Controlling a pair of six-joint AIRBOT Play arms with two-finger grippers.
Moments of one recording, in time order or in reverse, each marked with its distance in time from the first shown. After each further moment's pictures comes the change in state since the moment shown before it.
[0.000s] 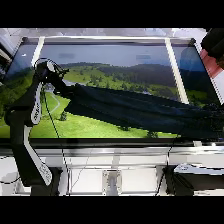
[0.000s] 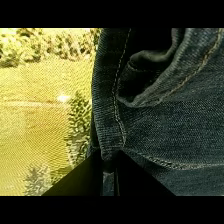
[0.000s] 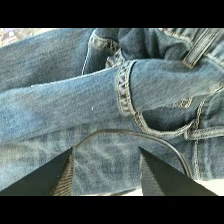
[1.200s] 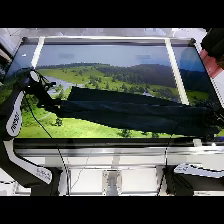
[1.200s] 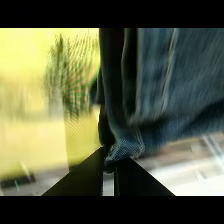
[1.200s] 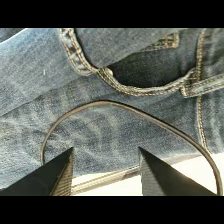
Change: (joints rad) left arm 0.126 0.314 -0.477 0.098 -0.003 0.074; right arm 0.002 0.058 -0.240 0.023 -0.035 -0.004
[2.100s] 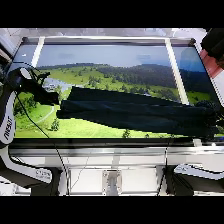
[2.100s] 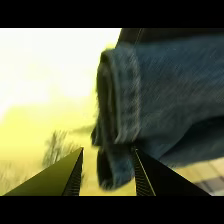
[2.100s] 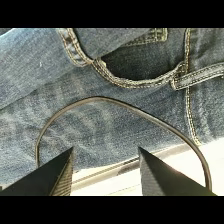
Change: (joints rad) left arm 0.034 0.111 -0.024 -0.076 0.178 0.070; right arm -0.001 0.030 -0.004 -0.026 0.001 0.002
